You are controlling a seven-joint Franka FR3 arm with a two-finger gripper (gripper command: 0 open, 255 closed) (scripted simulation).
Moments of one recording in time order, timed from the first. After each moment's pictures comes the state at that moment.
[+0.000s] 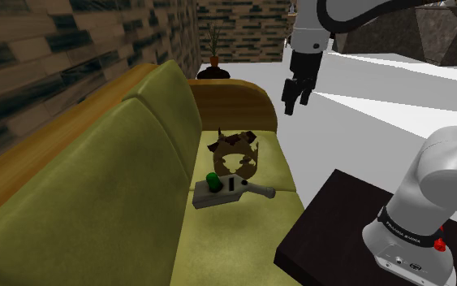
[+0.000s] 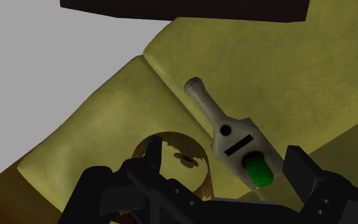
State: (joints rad) arm 0.01 -0.62 0.09 -2.41 0.05 1.80 0.07
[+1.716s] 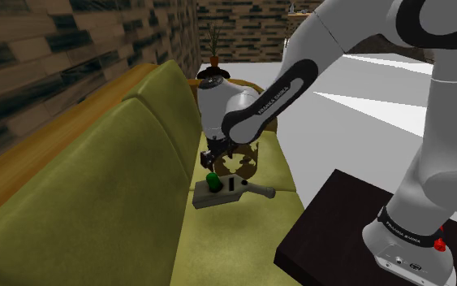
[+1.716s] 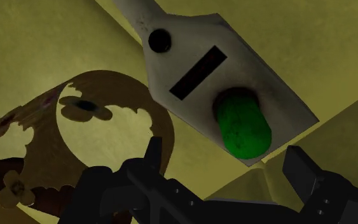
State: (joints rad) arm 0.07 0.30 0.31 -2.09 -0.38 2.37 0.76
